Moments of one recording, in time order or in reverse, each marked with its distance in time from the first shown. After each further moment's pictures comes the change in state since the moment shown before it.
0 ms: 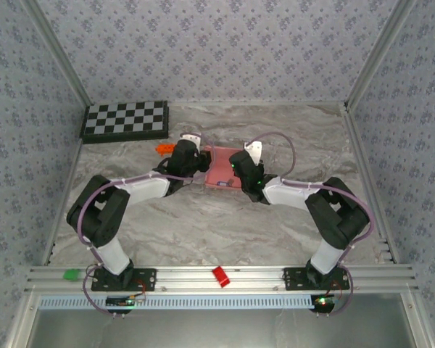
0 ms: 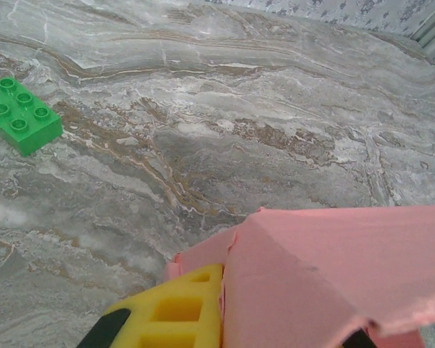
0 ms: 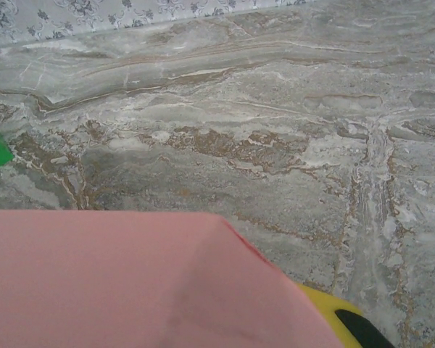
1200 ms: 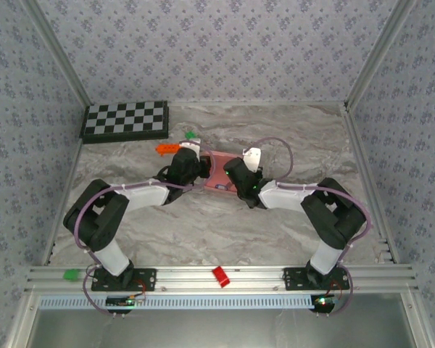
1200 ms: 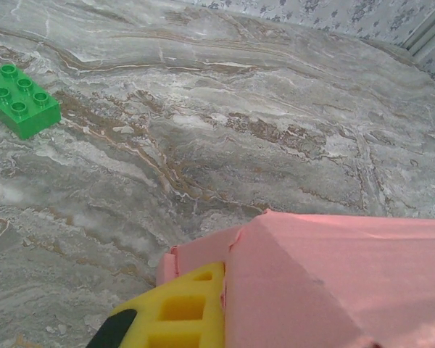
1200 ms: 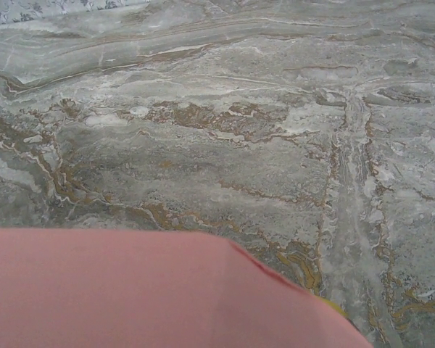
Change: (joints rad) left arm -0.038 -0.037 -0.101 0.098 -0.052 -0.024; right arm 0.057 0.019 -0.012 -0.059 0.099 0.098
